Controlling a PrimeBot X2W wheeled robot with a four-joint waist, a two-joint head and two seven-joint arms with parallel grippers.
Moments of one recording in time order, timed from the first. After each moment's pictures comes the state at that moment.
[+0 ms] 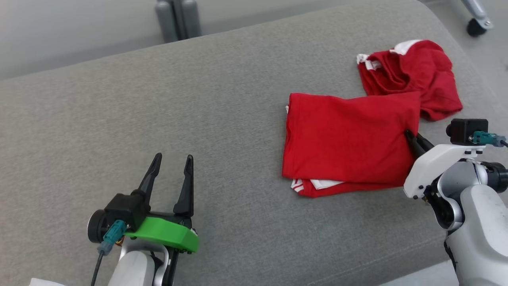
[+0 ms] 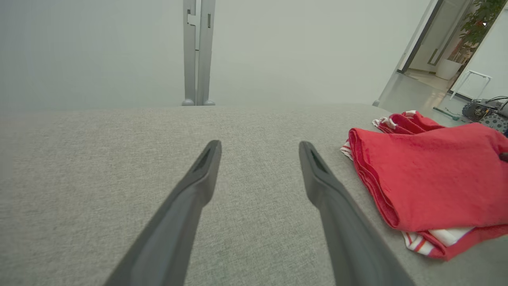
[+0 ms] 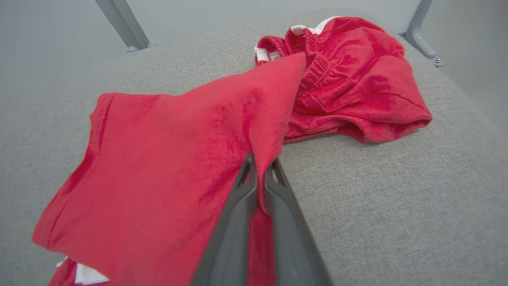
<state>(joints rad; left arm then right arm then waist) -0.18 0.05 -0.21 0.27 -0.28 -0.09 -0.26 -0.38 -0.21 0.00 0.40 0.33 0.13 0.22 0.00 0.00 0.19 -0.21</state>
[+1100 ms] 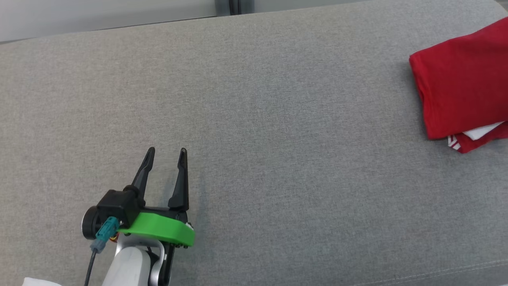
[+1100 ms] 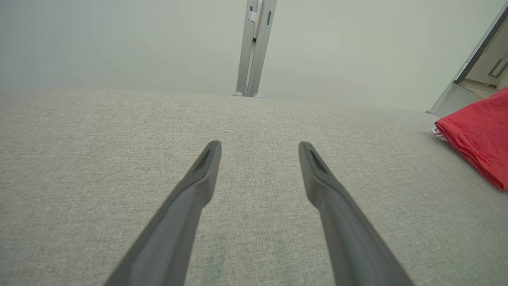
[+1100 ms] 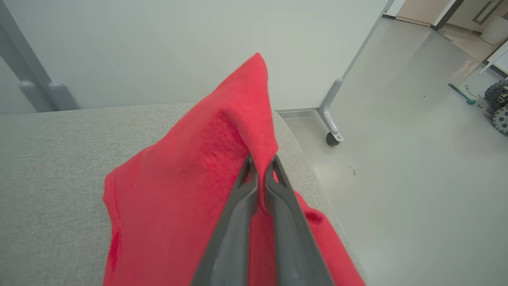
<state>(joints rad) -0.20 0.05 -0.19 0.25 -0.29 -0.09 -0.26 -0.74 -0.49 -0.19 0.61 0.12 0.13 0.28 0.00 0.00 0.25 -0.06</state>
